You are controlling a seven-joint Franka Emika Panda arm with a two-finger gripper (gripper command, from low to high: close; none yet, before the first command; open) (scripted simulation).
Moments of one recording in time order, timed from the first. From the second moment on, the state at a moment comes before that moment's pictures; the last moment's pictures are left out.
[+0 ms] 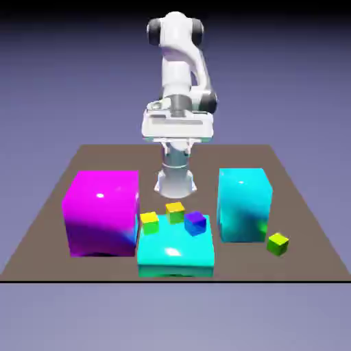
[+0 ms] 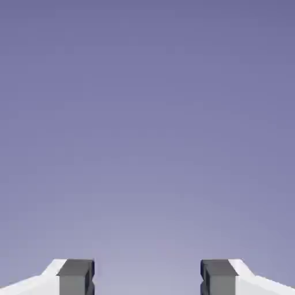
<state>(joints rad) 0.01 -0.53 0.02 -2.78 -0.02 3.00 0.75</state>
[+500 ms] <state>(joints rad) 0.04 0.02 0.32 -2.36 -0.20 2.53 0.92</state>
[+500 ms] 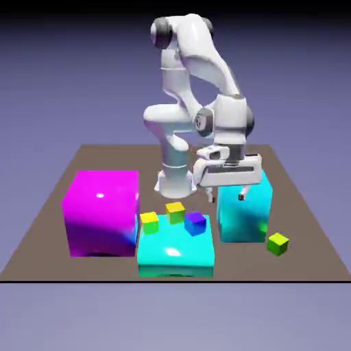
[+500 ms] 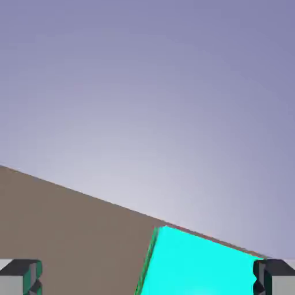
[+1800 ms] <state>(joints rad) -0.01 0.49 0.46 -1.98 -0.46 1.93 0.75</state>
